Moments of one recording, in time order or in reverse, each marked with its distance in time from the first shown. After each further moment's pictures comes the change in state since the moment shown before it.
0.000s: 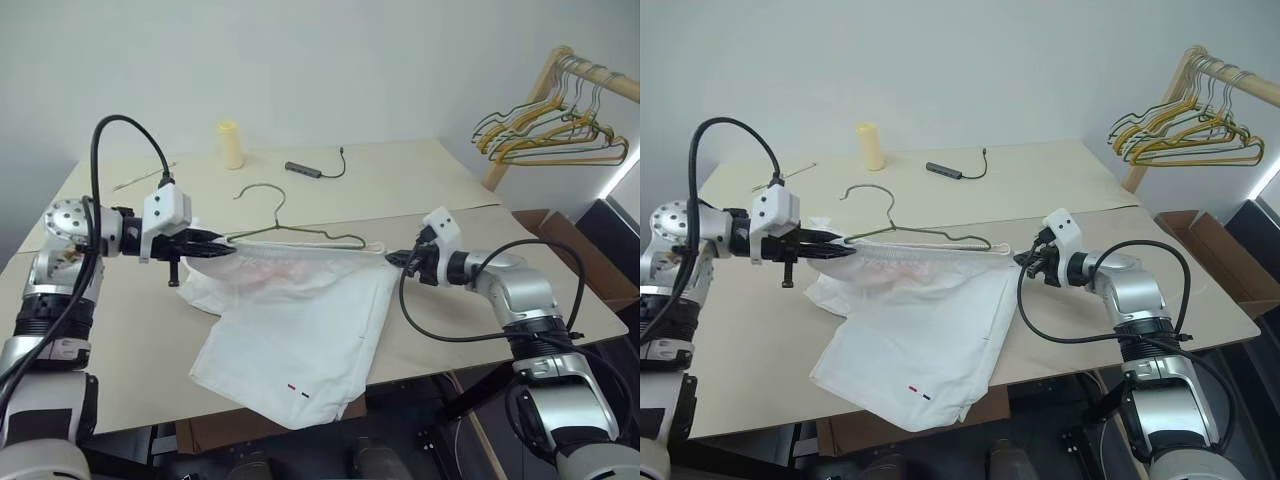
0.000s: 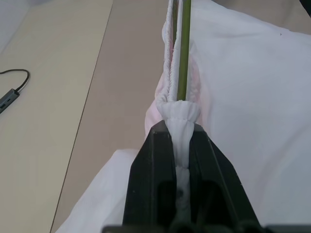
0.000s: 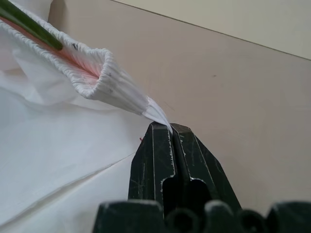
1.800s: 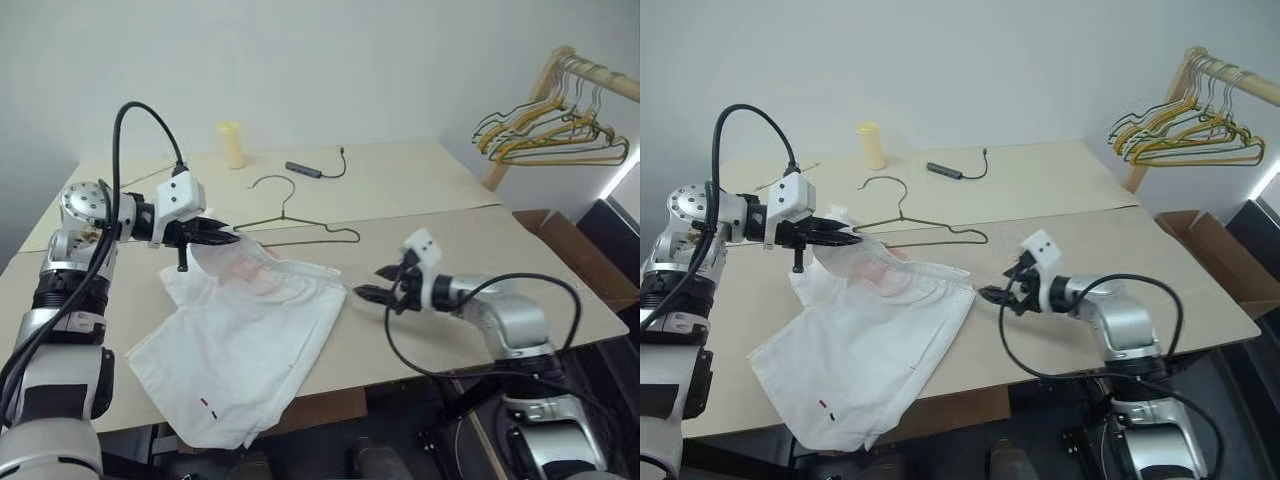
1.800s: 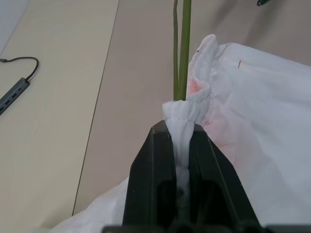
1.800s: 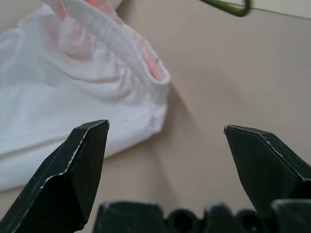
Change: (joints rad) left arm -0.136 -0.053 -0.039 0.142 0.112 -0.026 0.017; right arm 0.175 0.148 -0.011 -0.343 0.050 0.246 -0.021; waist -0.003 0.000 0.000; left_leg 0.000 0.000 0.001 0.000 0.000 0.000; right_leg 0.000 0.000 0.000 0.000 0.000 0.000
